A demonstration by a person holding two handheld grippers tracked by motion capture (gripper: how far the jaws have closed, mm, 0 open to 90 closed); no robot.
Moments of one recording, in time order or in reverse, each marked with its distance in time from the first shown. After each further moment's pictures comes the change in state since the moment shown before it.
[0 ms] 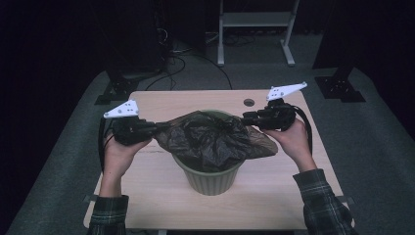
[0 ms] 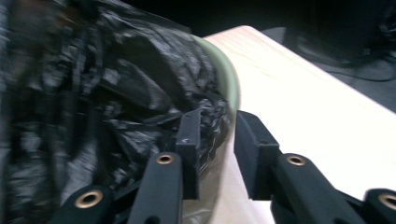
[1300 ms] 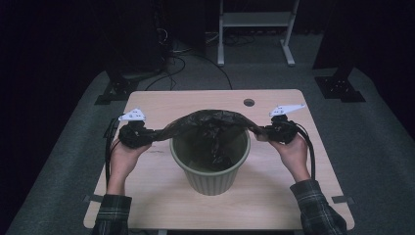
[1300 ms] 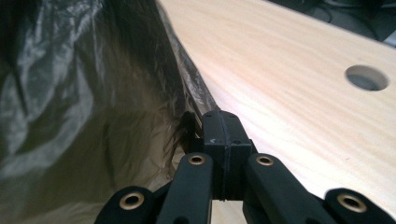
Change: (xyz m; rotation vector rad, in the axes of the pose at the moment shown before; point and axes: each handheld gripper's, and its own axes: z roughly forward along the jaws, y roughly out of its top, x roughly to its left) left arm 0.035 -0.049 0.028 0.155 0.117 -0.126; right arm -0.030 -0.076 0.023 0.088 -0.208 0.146
